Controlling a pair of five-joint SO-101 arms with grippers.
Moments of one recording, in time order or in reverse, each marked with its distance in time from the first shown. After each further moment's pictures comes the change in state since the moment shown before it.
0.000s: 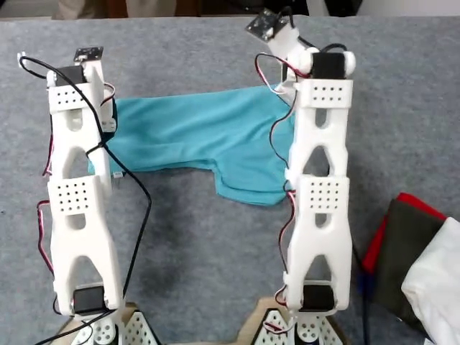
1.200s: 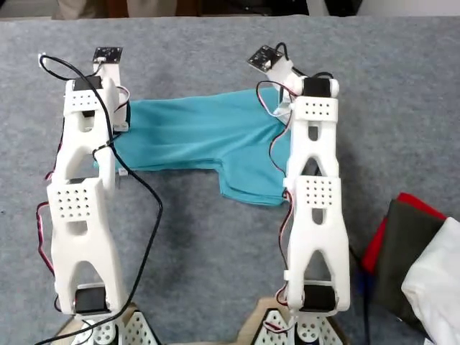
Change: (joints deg) left arm 2.9 -9.3 27.9 -26.0 -3.2; right arm 2.4 22.1 -2.1 -14.7 3.8
